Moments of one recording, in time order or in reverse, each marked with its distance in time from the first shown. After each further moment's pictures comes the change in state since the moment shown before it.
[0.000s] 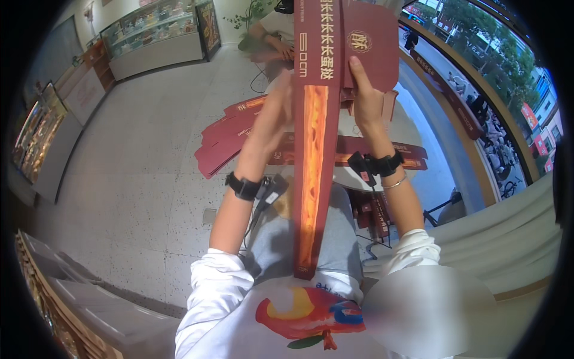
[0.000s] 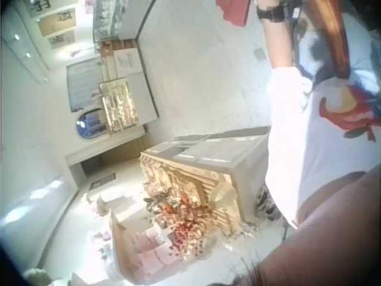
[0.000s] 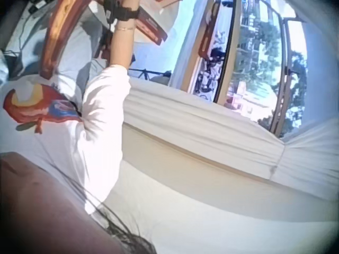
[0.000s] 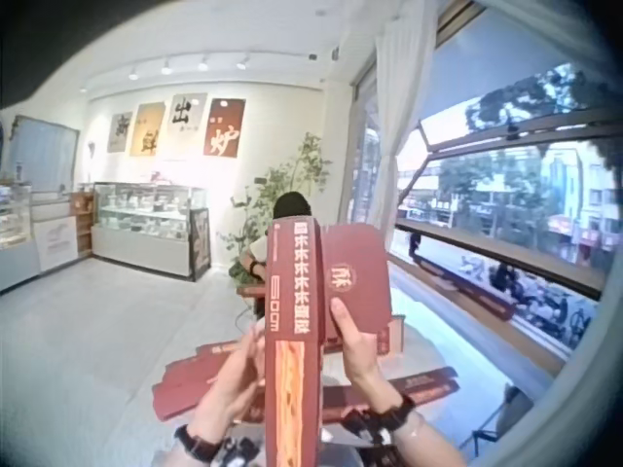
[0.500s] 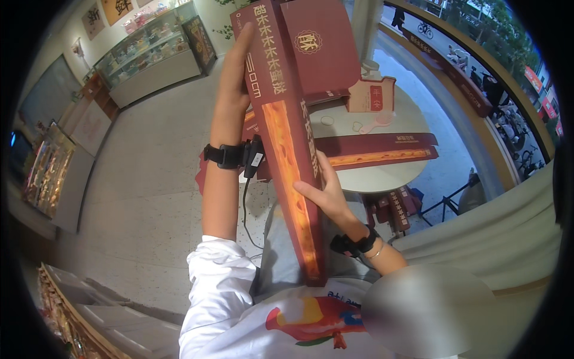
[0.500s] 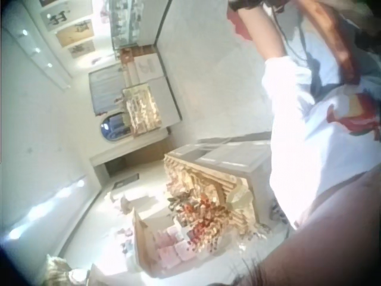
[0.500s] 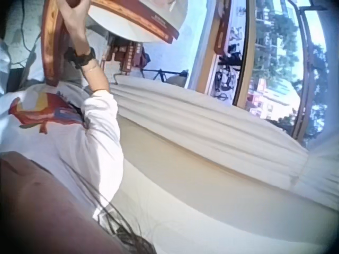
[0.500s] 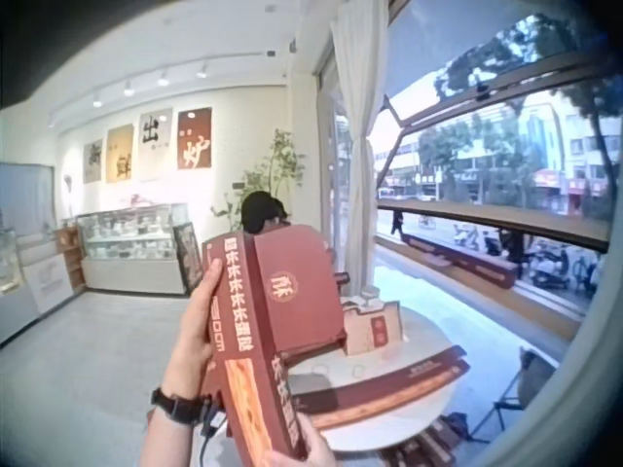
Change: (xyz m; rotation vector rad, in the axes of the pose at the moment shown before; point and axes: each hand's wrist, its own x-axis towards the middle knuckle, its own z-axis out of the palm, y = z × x) left_hand 0.099 0.037 0.000 0.045 0.036 0.035; right_hand -0.150 0.022 -0.018 0.168 -0.302 0.376
